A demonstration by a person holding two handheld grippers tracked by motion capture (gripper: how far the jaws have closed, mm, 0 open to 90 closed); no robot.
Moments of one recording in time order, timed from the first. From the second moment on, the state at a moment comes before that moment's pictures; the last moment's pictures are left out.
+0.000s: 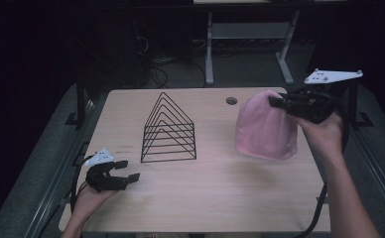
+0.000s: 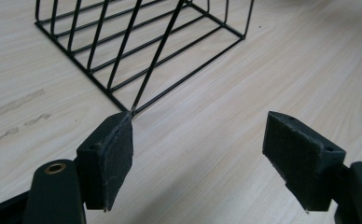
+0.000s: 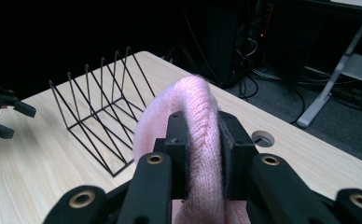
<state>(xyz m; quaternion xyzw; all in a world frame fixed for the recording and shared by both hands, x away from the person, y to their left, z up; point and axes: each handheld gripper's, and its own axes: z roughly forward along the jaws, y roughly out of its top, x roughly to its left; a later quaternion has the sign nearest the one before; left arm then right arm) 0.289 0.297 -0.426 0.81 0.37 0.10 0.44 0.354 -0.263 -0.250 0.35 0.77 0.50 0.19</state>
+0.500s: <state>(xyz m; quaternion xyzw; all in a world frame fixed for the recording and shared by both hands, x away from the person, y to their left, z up) 0.289 0.285 -0.394 0.82 0.33 0.10 0.45 0.354 -0.245 -0.232 0.32 0.78 0.50 0.19</state>
